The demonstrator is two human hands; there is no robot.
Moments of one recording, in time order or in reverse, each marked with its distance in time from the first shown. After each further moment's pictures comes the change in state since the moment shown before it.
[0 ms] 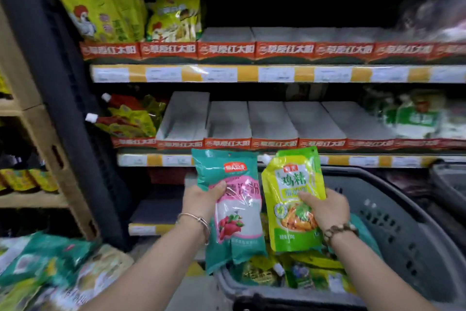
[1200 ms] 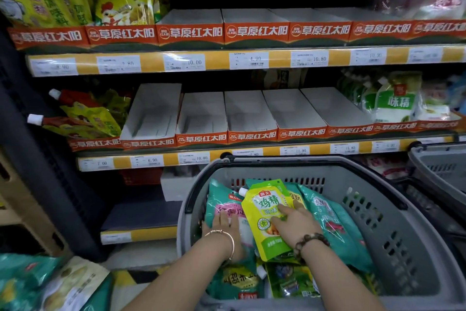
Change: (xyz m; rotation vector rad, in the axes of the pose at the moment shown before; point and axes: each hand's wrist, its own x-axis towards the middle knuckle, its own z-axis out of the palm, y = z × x) left_hand 0.032 -0.106 0.061 1.830 -0.766 0.013; right_hand 0.021 0.066 0.026 -0.816 -0.347 -0.083
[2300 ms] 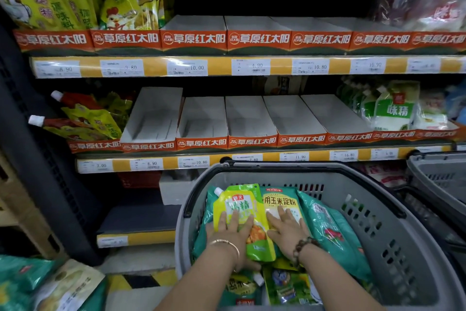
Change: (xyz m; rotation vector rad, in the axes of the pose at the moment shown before) left_hand 0.002 0.012 0.005 0.051 0.100 0.093; right_hand 0.021 0.010 0.025 -0.129 -0.148 -0.210
